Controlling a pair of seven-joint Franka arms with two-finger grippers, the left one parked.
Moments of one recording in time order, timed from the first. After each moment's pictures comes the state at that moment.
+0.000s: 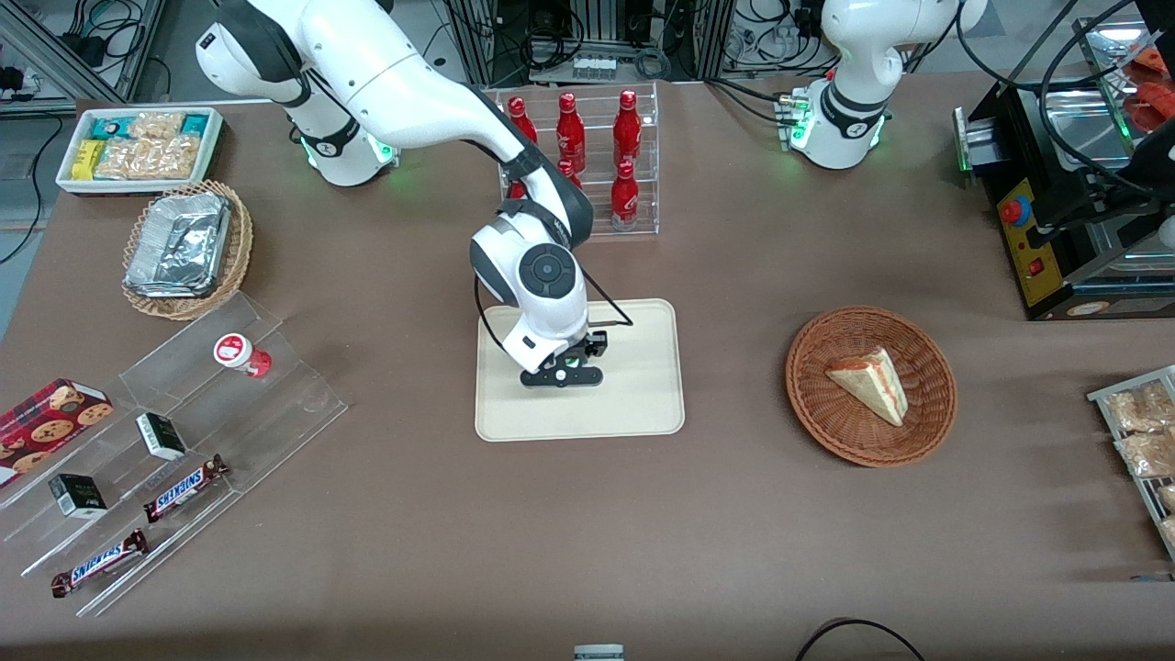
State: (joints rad) arm 0.78 0.69 -0.06 -1.56 0.06 2.24 0.71
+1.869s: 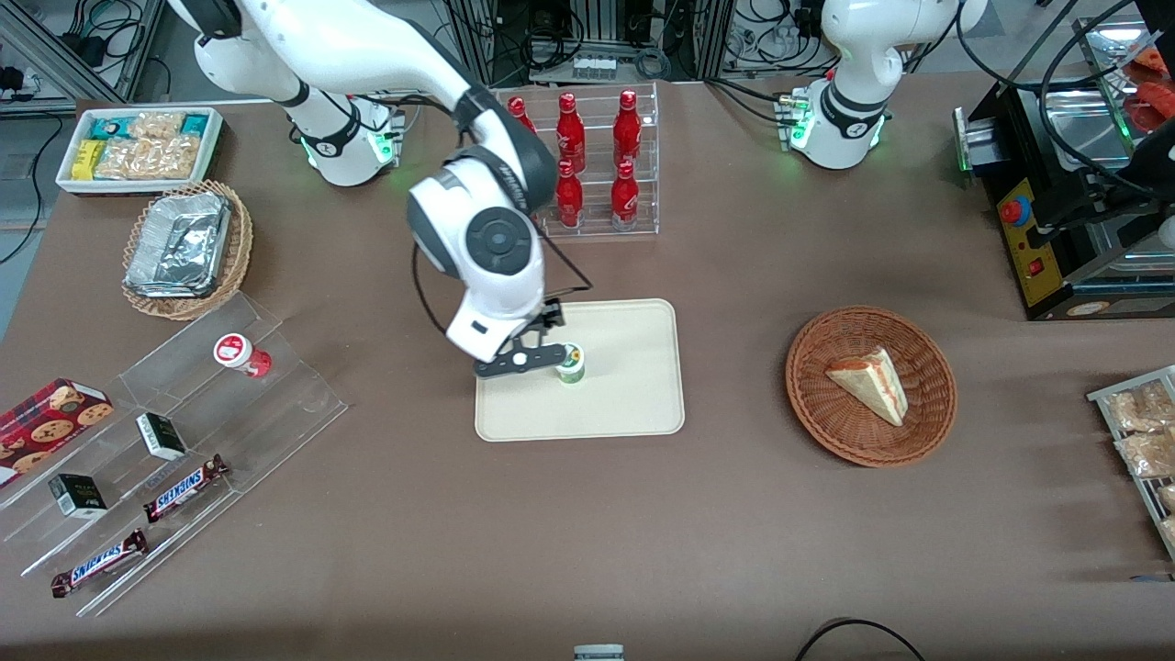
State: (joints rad) arm 0.69 0.47 -0.07 -1.52 0.01 1.84 0.43
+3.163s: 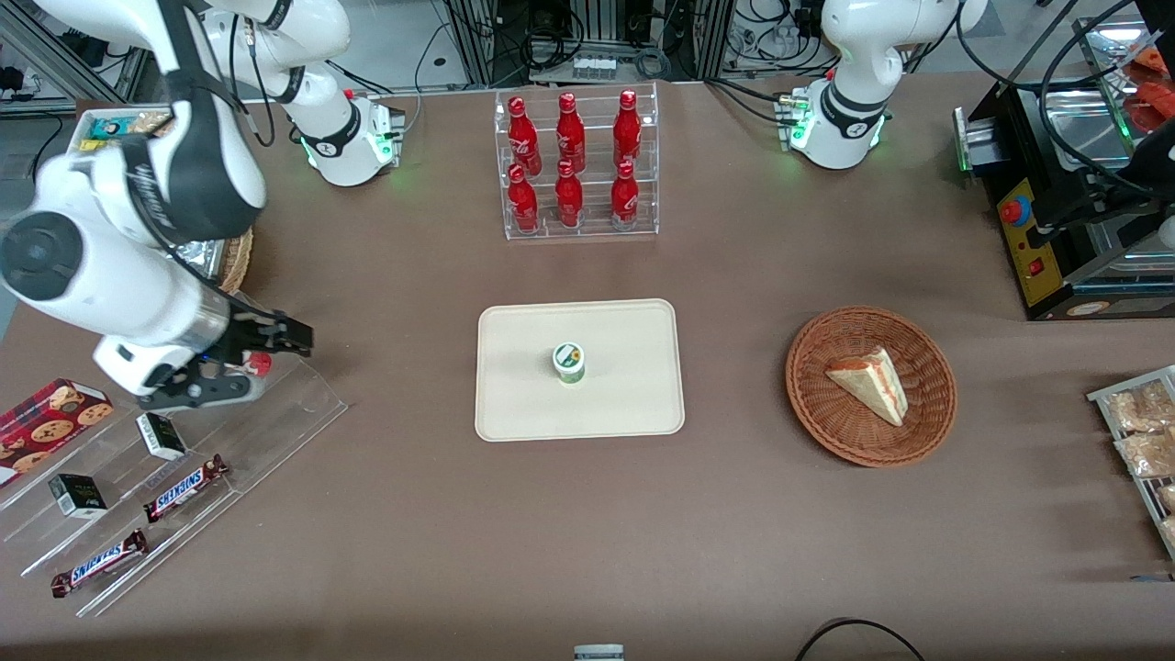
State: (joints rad) arm 0.16 0.12 -0.05 -1.74 0.01 1.78 -0.01
